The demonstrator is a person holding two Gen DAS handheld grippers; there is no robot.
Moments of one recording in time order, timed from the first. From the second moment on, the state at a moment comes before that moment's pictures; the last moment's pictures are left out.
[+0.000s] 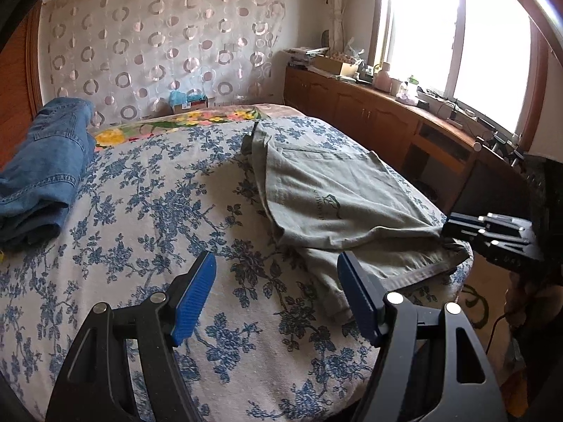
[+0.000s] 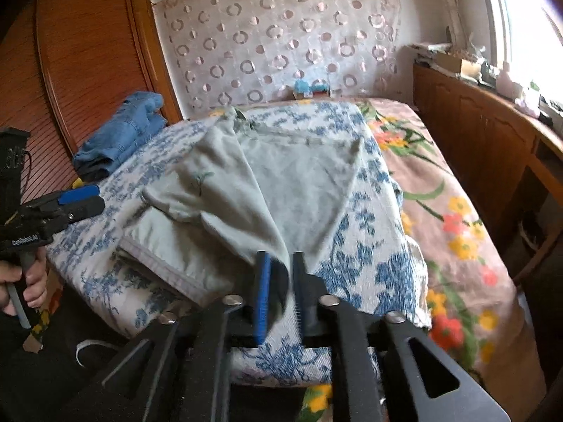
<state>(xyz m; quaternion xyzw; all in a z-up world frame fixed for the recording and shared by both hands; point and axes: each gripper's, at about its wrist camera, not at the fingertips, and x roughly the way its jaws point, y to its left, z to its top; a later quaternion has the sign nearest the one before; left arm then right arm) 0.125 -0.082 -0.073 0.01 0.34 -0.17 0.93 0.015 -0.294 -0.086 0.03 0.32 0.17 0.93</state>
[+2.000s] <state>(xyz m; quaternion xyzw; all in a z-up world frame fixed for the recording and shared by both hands) 0.199 -0.049 -0.078 0.02 0.37 -0.19 0.91 0.148 -0.219 -0.046 -0.04 0.33 0.24 0.91</state>
